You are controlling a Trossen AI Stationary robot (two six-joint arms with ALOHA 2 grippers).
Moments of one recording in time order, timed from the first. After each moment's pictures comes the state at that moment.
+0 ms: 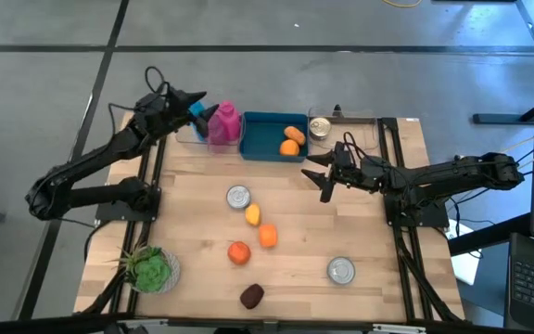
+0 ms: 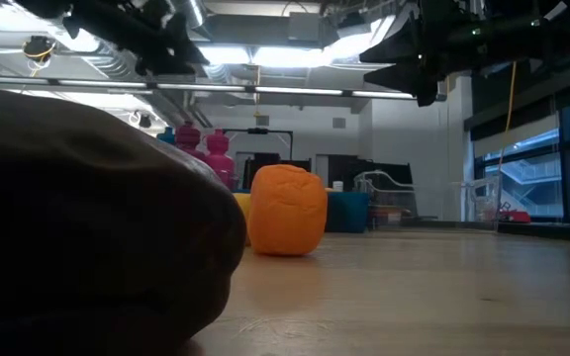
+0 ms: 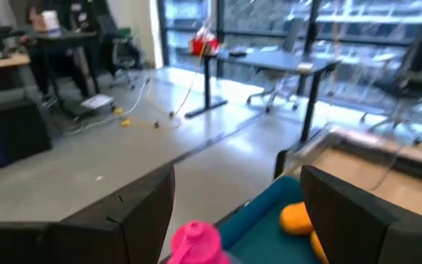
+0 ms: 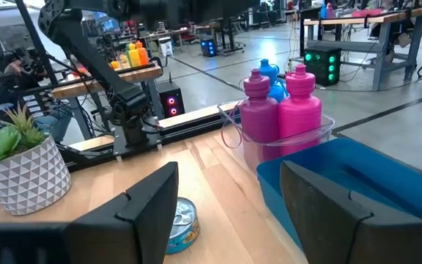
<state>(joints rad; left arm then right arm) 0.82 0.85 0.72 0.11 0.01 -0.01 -0.02 1.09 0.44 0.57 0.27 0.19</state>
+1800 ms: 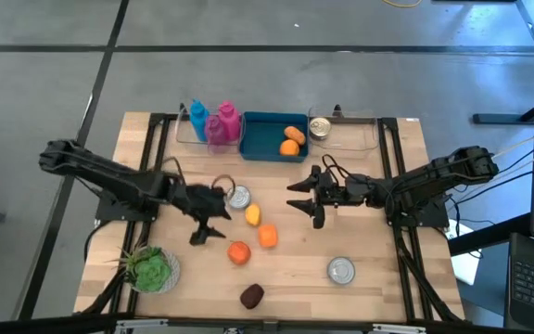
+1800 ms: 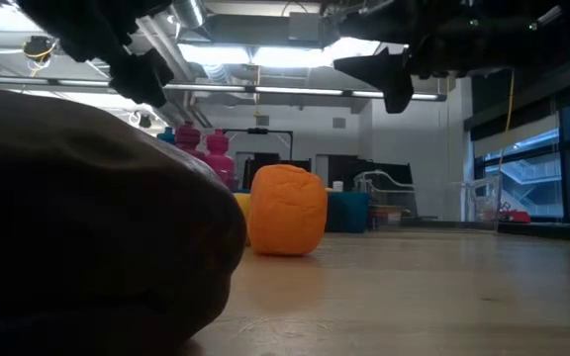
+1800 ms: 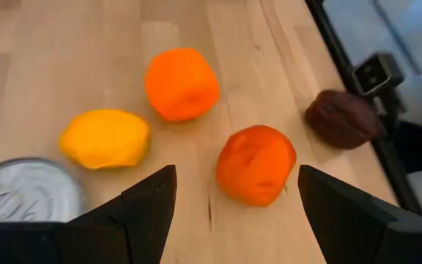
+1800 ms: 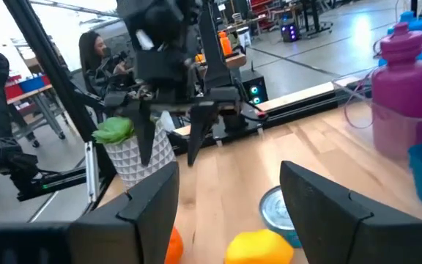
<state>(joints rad) -0.19 1.09 0.71 -0.27 0.13 -0.18 0.15 1.38 0.48 0.86 0.14 0.33</state>
